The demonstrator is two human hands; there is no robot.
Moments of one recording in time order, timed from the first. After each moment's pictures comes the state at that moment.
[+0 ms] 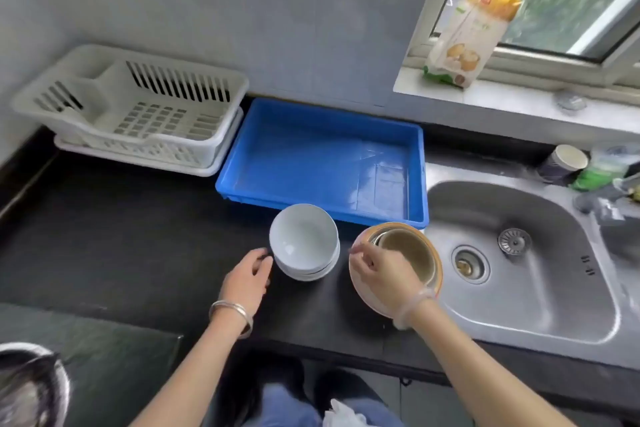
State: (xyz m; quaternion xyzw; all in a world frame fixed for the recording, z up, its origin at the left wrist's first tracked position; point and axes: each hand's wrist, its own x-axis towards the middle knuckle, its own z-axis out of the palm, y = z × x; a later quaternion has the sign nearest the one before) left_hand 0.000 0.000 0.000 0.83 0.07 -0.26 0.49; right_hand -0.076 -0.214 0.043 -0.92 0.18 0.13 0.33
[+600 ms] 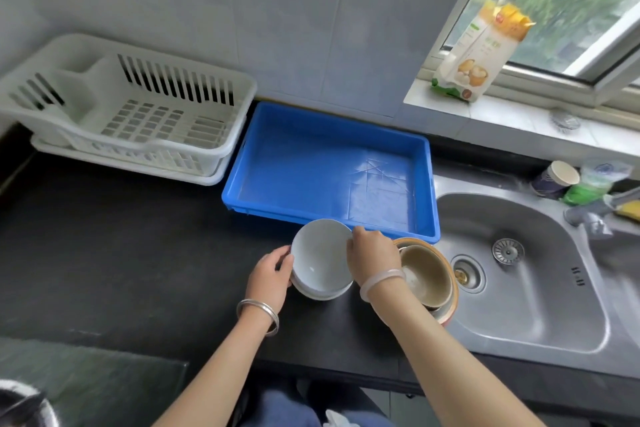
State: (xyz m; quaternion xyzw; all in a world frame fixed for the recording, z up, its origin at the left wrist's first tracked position) left_hand 0.037 -0.008 -0.013 0.80 0.04 -0.26 0.54; right_hand 0.010 -0.173 0.032 -0.96 0.24 0.12 0.07
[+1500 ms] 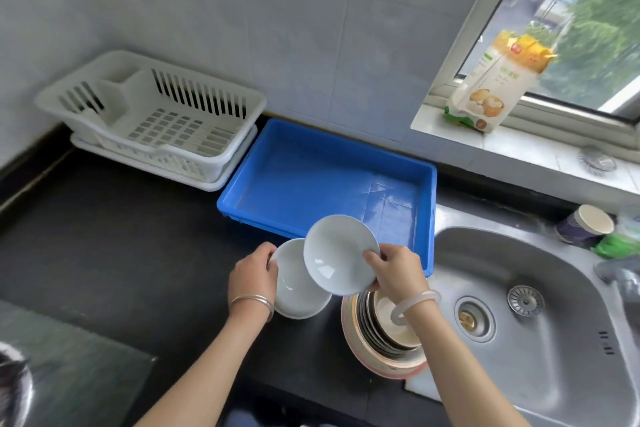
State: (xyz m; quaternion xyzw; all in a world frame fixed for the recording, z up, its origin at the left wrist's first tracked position) left_hand 0.037 -0.052 0.004 0.94 0.03 -0.08 0.34; right_hand -0.012 -0.252 0.066 -0.86 0.29 0.07 0.42
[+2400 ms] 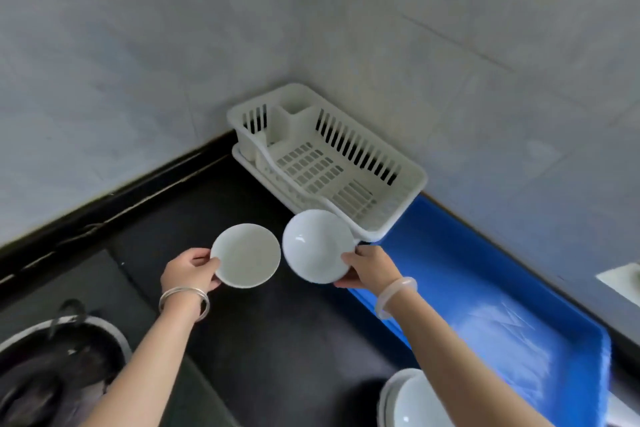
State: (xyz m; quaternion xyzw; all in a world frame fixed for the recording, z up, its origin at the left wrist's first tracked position) left_hand 0.153 0.223 -0.015 0.66 0.45 0.04 0.60; right_hand 0.211 -0.035 0.043 -0.75 0.16 0.28 0.57
